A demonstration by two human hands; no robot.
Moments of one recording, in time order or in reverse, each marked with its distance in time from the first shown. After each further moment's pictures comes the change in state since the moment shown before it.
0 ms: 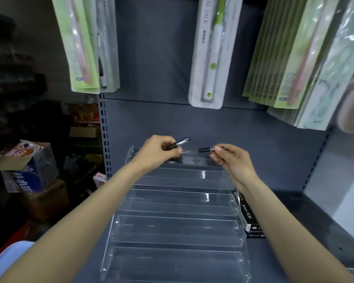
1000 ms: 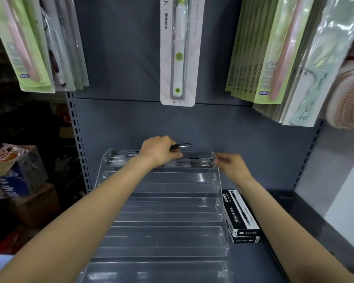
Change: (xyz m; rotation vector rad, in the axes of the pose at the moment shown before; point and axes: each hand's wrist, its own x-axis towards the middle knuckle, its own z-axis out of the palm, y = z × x) left_hand 0.065 0.010 0.055 0.670 -0.148 -0.065; right_hand 0.055 0.043 -0.064 -0.572 -0.005 0.059
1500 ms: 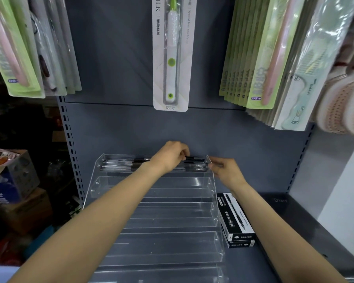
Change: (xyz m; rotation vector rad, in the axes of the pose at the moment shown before) left_hand 0.024 0.021 0.027 -0.229 -0.028 0.173; right_hand -0.005 -0.002 0.001 0.016 0.001 0.030
